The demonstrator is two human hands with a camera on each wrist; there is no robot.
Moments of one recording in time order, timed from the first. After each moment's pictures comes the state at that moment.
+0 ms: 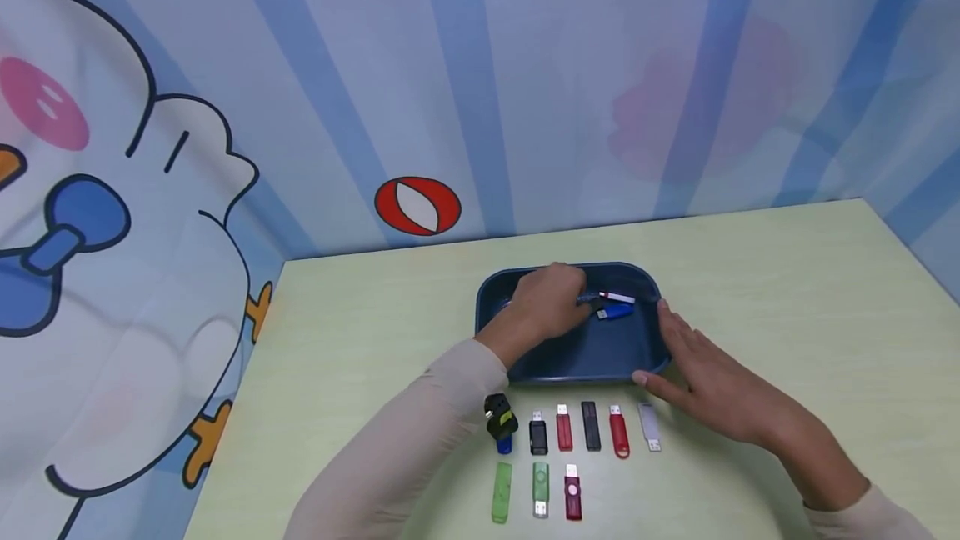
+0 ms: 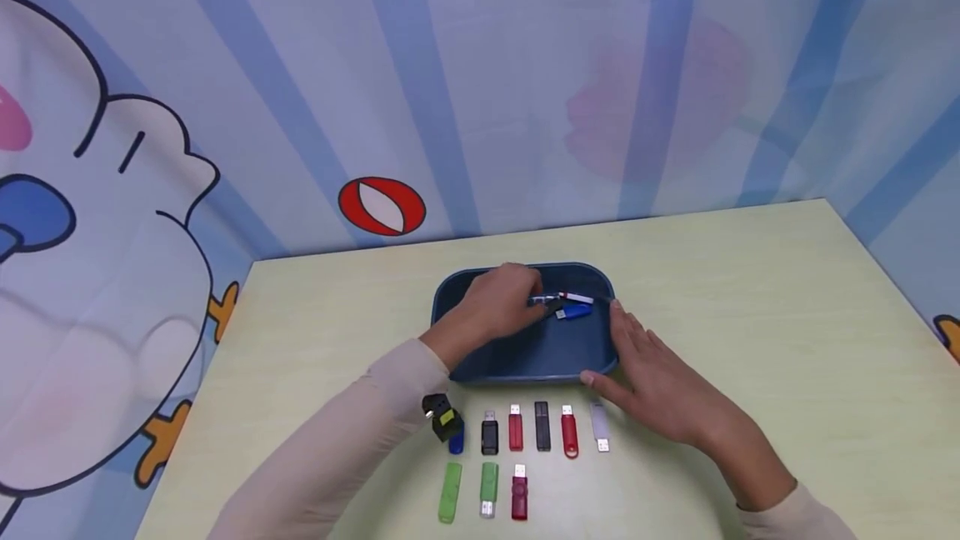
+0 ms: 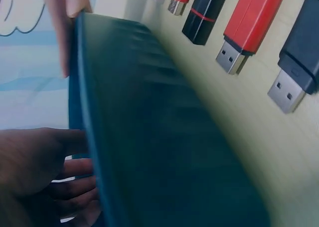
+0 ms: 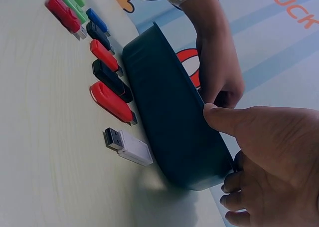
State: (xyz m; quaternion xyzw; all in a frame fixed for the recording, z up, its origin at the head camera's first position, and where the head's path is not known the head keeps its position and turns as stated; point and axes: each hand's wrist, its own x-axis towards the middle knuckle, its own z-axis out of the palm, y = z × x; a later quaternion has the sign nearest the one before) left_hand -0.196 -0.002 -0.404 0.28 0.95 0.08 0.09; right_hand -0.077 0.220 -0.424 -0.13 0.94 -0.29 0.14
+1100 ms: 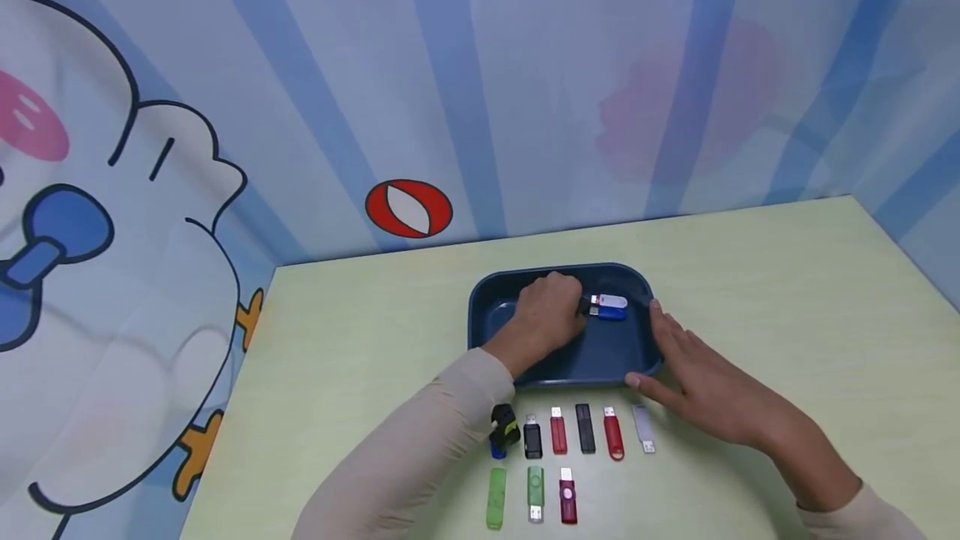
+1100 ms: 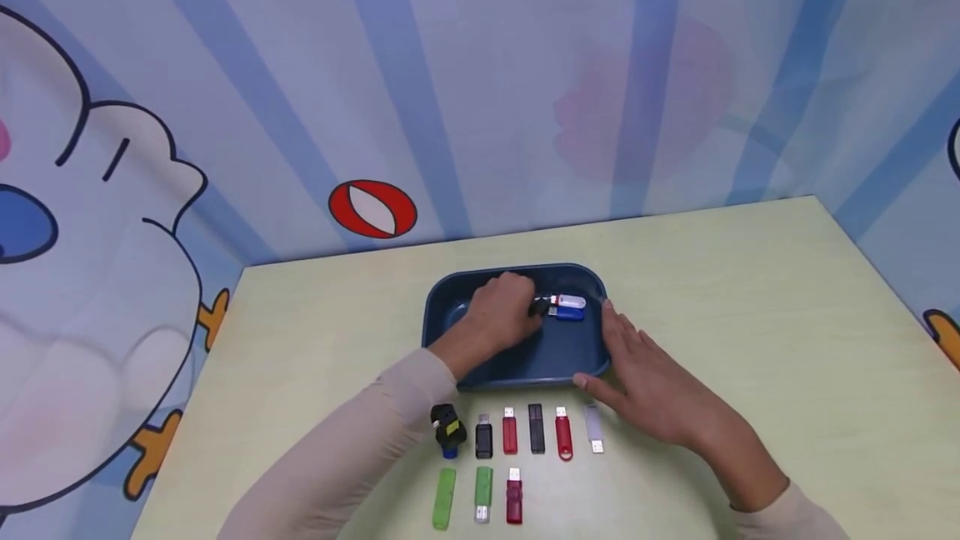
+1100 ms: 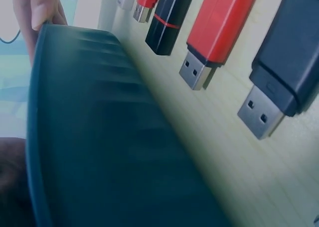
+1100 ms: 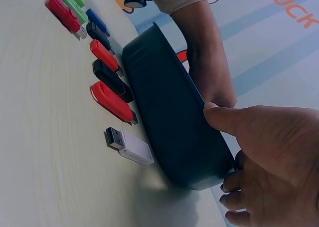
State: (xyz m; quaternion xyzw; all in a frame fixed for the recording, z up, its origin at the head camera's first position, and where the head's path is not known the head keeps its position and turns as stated) left_hand -0.189 -0.003 -0.427 0.24 0.97 0.08 0.06; right_hand -0.076 0.207 -0.427 -0.14 0.93 -0.29 0.14
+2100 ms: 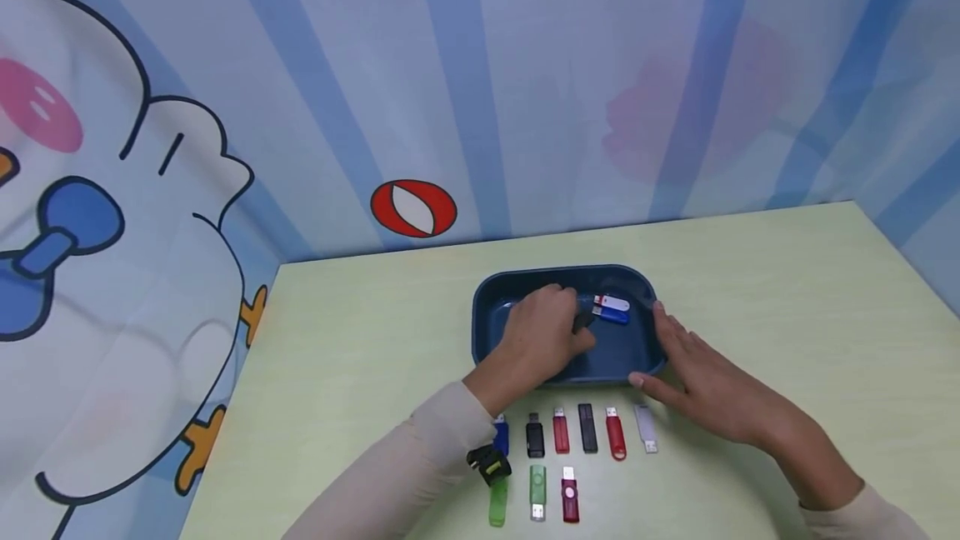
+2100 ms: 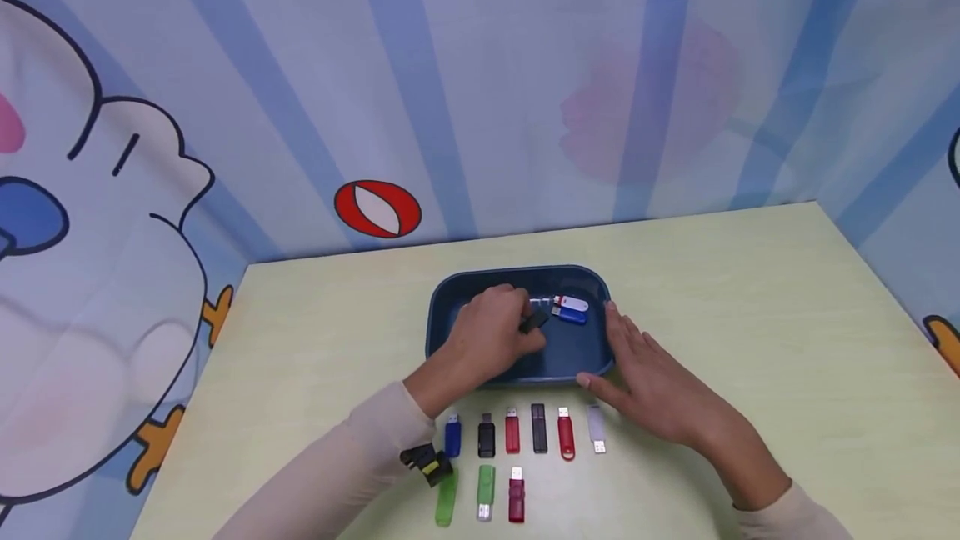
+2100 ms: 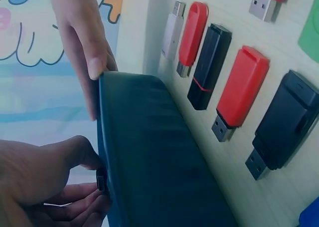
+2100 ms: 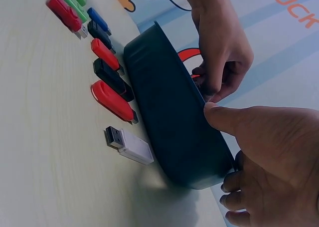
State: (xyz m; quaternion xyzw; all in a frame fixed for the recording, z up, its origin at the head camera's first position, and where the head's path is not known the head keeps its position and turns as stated) left_hand -0.143 -0.025 -0.394 0.24 0.96 0.17 0.01; right_hand -0.078 0.208 -0.422 -0.13 0.94 -0.29 0.15
